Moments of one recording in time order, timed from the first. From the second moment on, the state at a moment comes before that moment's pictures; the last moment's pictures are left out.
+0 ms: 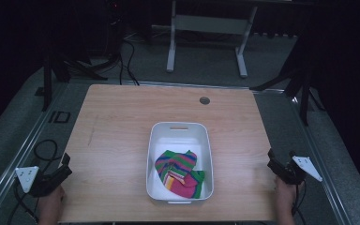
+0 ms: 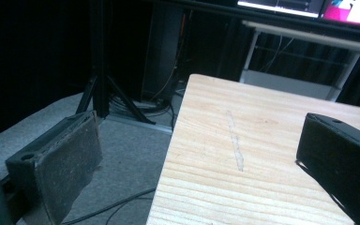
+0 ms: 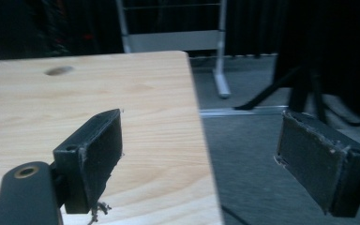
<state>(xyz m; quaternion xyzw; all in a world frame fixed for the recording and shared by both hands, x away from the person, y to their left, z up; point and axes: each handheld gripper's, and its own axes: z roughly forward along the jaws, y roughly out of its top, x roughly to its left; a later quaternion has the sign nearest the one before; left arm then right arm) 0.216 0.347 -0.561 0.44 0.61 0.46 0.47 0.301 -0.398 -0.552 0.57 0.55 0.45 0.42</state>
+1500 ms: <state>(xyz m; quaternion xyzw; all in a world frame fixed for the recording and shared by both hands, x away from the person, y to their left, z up) 0.217 0.343 -0.562 0.47 0.60 0.45 0.46 0.317 -0.407 -0.555 0.32 0.84 0.42 0.10</state>
